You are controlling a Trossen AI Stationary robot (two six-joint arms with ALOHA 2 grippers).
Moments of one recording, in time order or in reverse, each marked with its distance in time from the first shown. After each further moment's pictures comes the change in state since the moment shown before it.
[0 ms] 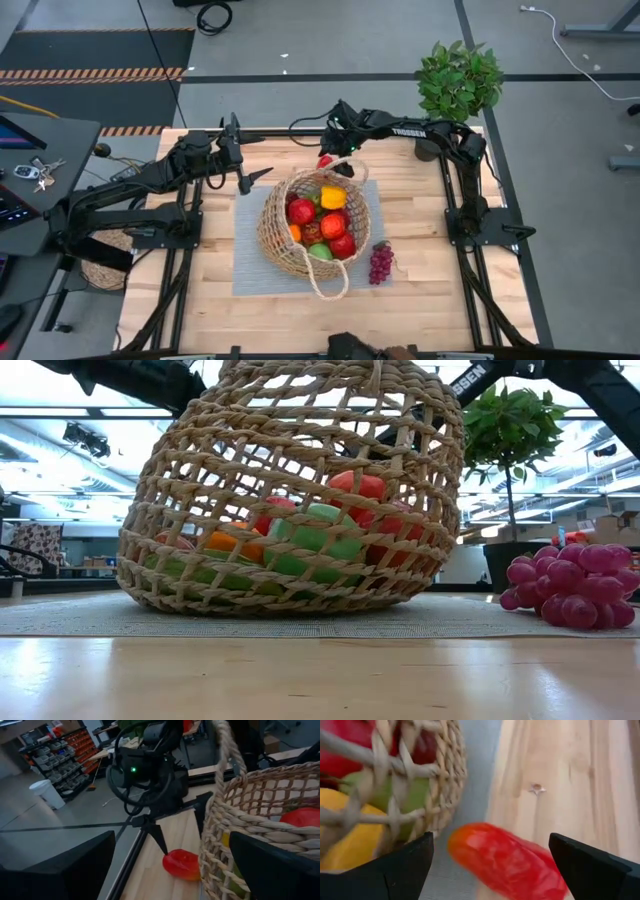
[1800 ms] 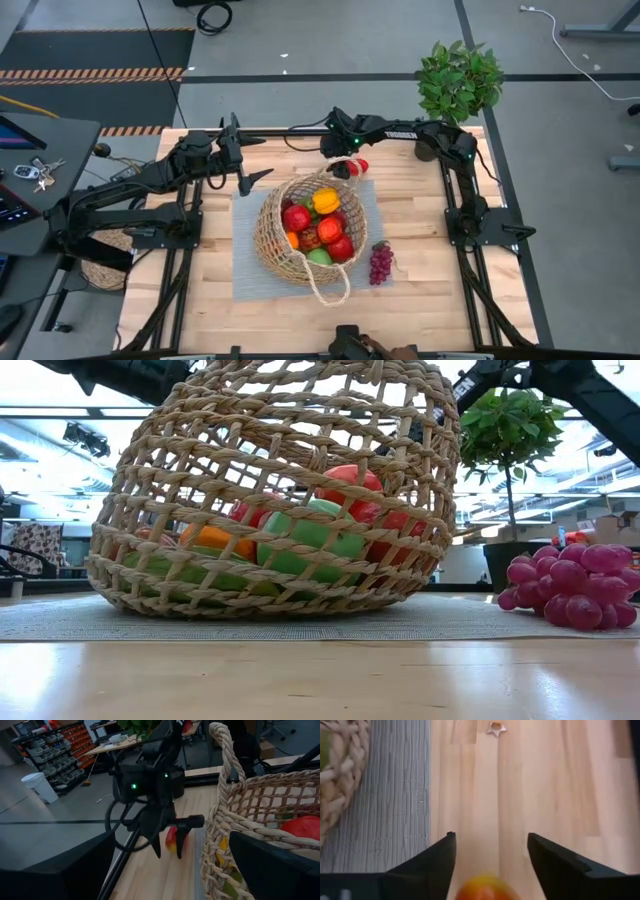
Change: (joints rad) left arm -0.007 0.000 0.000 -0.007 0.007 -0.059; right arm 0.006 0.080 0.006 -0.010 0.266 0.088
